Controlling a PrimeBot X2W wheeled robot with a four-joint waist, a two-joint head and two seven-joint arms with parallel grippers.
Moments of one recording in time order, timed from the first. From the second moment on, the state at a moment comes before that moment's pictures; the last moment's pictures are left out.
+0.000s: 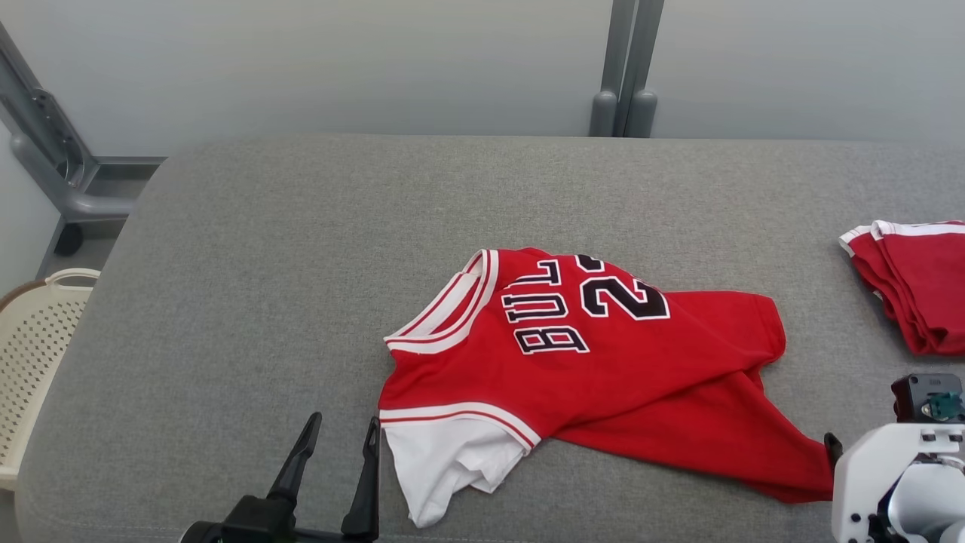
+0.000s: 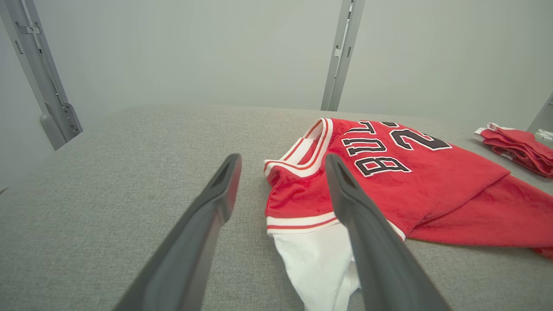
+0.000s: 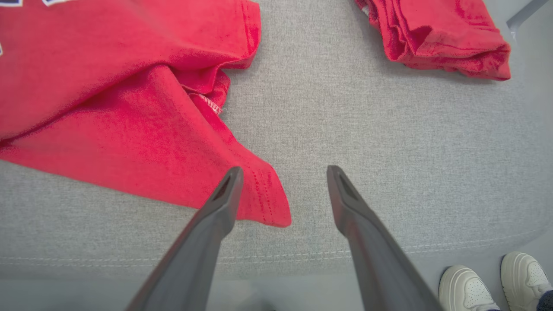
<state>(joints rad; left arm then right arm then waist) 0.13 0.05 -0.22 0.11 -0.19 -0.09 -0.26 0.11 -0.06 -0.25 -0.11 0.00 0.13 0.69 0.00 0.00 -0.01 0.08</state>
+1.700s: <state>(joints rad) 0.07 0.05 -0.24 0.11 -0.19 -0.09 -0.26 -0.25 -0.12 -0.25 0.26 0.02 0.13 0.70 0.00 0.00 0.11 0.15</state>
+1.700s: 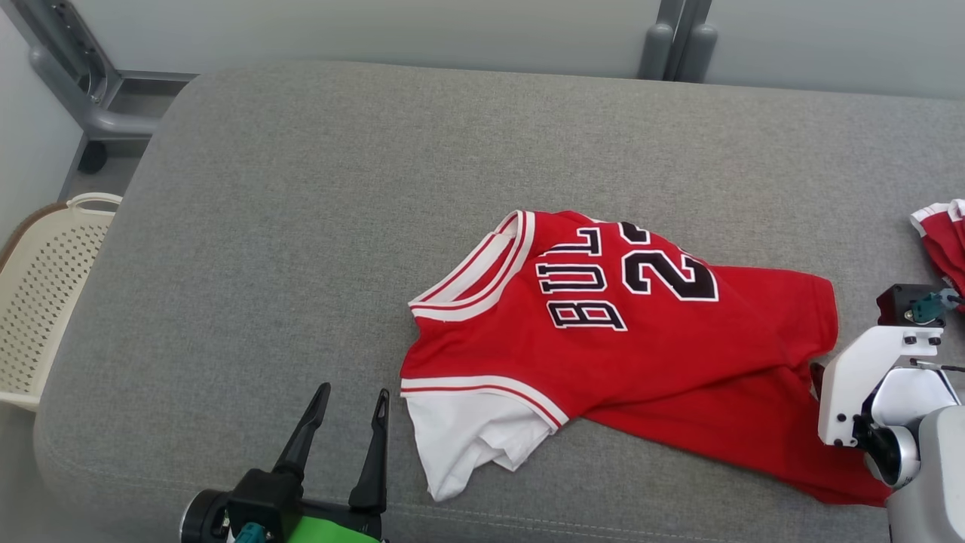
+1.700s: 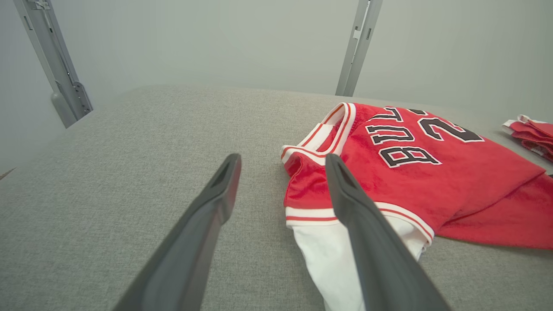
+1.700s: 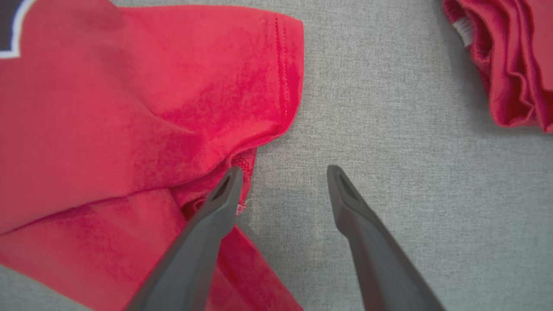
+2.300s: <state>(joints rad) 0.05 0.05 -0.24 0.11 -0.19 -0.09 -0.26 -0.28 -0.08 -0.23 0.32 0.00 0.13 0.67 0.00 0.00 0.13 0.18</state>
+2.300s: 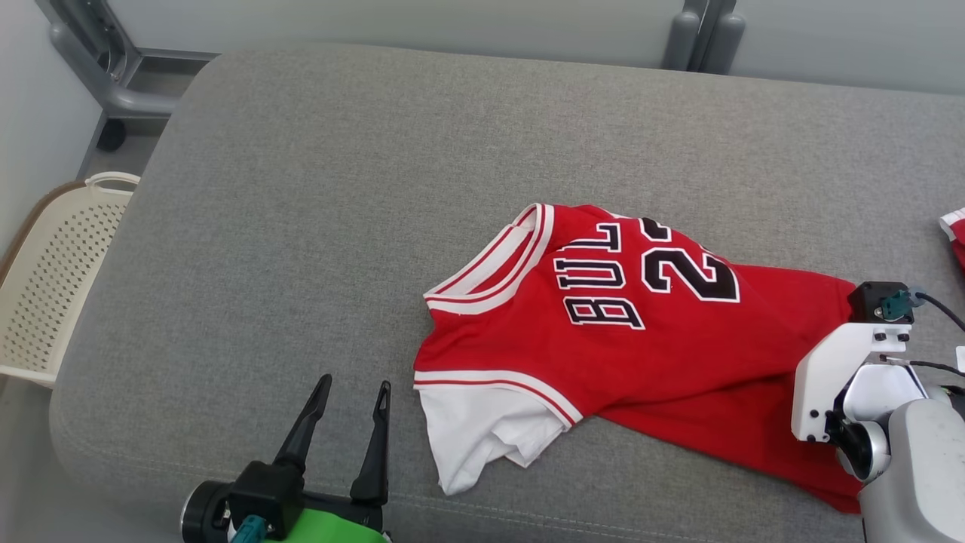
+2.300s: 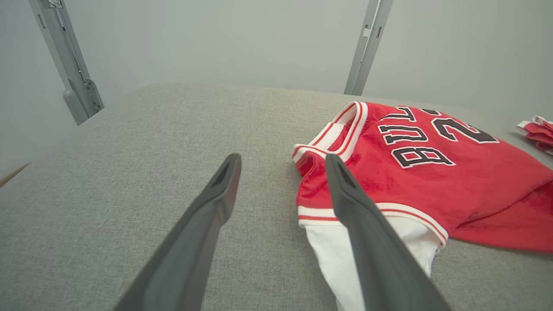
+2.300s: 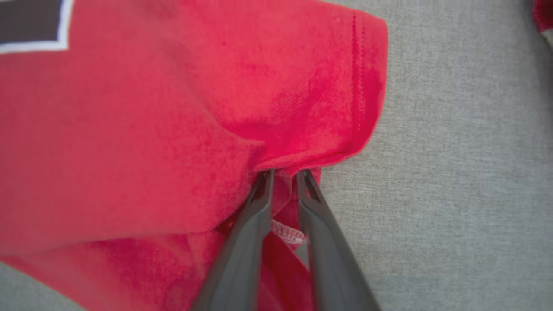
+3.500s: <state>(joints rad) 0.09 0.05 -0.25 0.12 -0.18 -0.09 -0.26 -0.26 -0.25 -0.20 0.12 0.04 0.13 0.69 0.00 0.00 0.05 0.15</state>
